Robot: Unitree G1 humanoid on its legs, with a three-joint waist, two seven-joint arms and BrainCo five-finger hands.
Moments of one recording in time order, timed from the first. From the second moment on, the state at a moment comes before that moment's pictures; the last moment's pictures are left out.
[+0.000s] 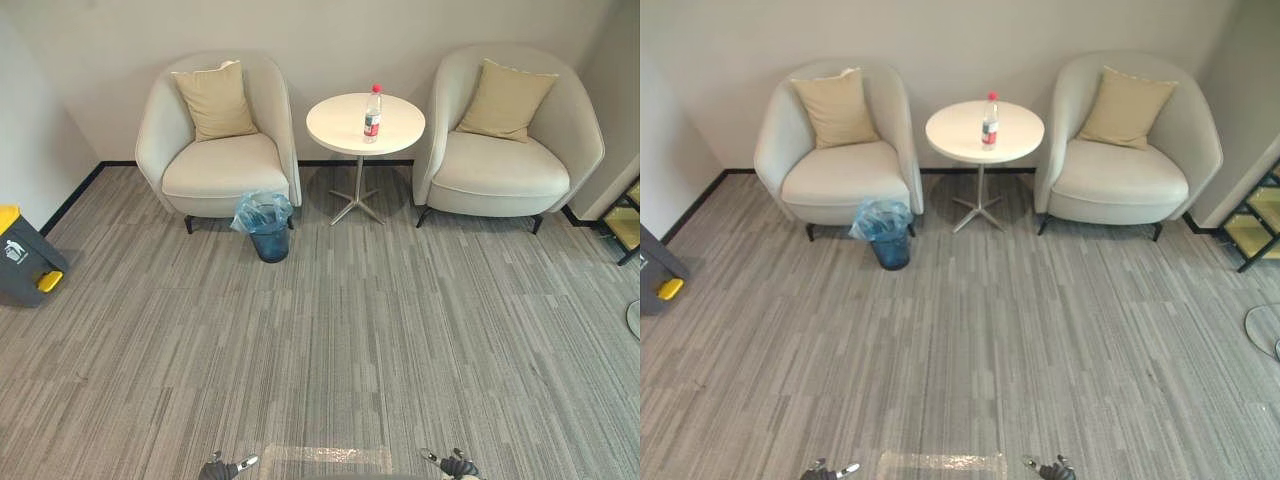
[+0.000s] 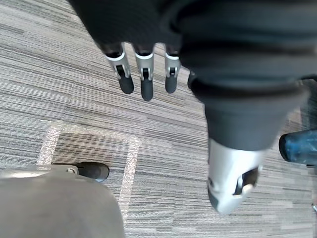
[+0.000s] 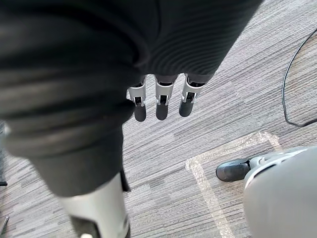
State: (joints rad) left arm 0.17 0.10 0.14 1.01 0.00 -0.04 0.11; right arm 0.08 -0.06 -0.27 1.09 0.17 -0.06 -0.09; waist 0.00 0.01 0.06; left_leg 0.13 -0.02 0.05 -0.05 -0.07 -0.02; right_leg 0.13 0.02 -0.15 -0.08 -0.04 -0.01
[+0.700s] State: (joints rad) left arm 0.15 0.11 0.12 1.03 0.04 -0.04 0.08; right arm 0.06 -0.04 -0.26 1.11 0.16 -0.05 -0.08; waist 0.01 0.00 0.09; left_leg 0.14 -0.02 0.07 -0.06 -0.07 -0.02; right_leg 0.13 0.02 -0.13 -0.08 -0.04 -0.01
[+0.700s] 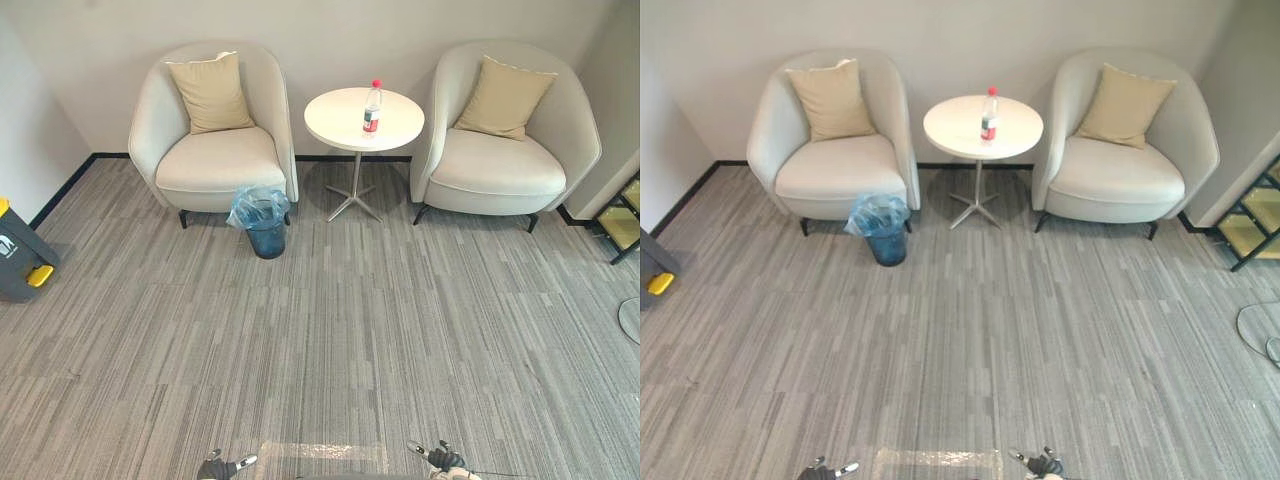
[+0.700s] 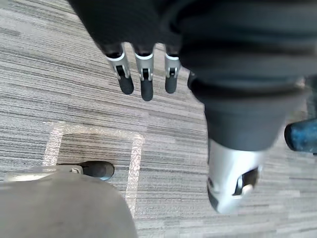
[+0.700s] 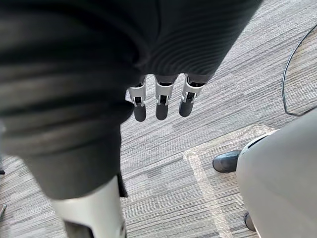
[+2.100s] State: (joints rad) left arm 0.08 0.12 0.09 0.91 -0.03 -0.04 0.08; right arm 0.04 0.03 -0.14 0.94 0.16 -0.06 -0.08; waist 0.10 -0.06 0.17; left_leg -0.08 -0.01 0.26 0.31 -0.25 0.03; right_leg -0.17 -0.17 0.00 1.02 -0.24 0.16
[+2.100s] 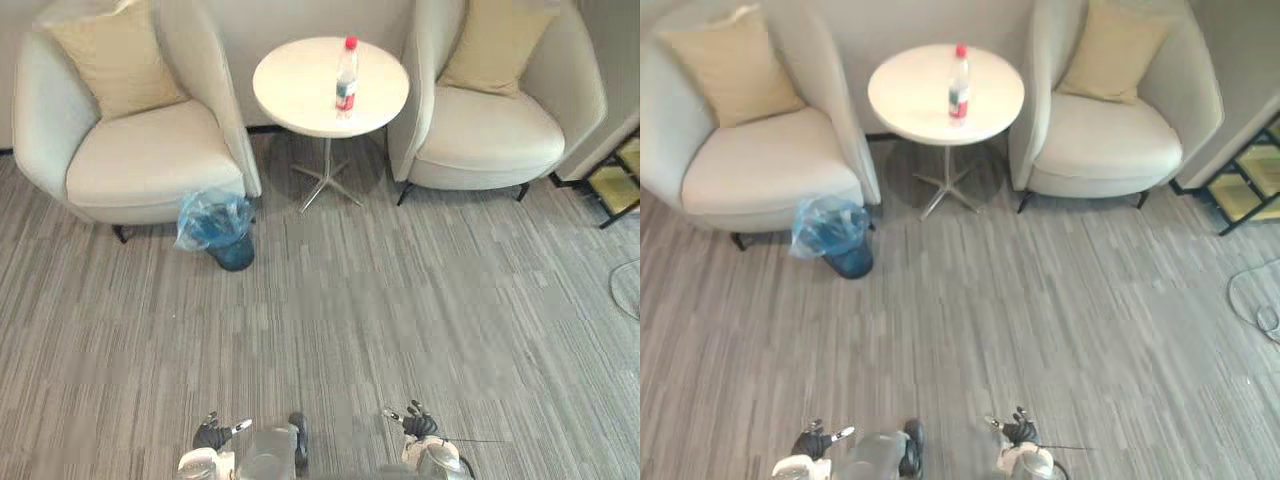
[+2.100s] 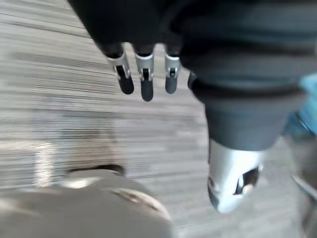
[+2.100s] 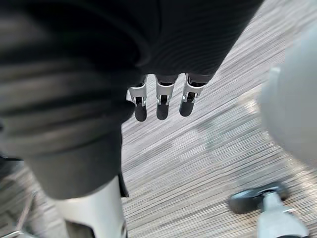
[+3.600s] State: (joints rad) left arm 0.02 0.10 0.07 1.02 -0.02 -0.03 0.05; right arm 0.01 -0.02 -0.07 1.00 0.08 -0.06 -0.04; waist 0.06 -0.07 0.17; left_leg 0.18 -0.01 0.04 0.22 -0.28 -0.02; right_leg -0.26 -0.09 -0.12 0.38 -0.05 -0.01
